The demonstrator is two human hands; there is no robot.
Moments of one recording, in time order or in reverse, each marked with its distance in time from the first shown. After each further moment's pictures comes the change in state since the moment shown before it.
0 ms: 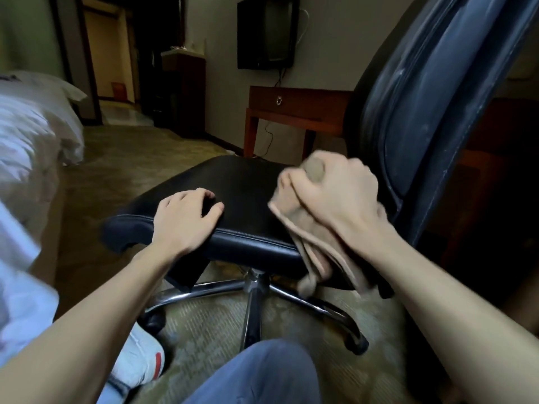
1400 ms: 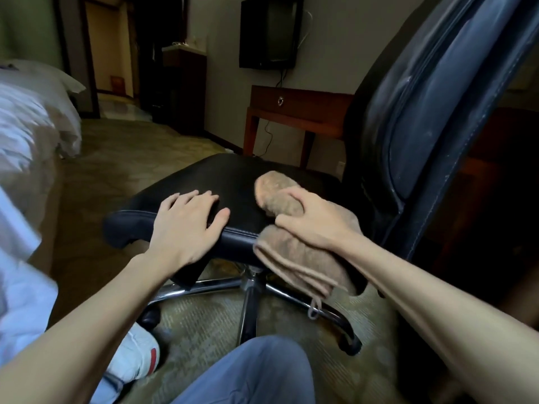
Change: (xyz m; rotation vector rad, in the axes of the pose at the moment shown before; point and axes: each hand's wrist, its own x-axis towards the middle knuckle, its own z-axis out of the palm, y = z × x) left_hand -0.026 0.002 -0.003 0.172 -0.027 0.127; right_hand -0.009 0.026 0.048 0.150 -0.534 -0.019
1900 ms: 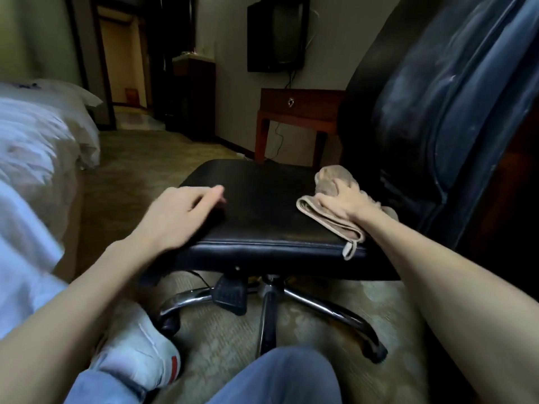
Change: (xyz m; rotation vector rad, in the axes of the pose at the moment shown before) left_hand 0.014 -0.031 -0.053 -0.303 -0.032 0.046; right_hand 0.066 0.055 -0.006 -0.188 -0.059 0.528
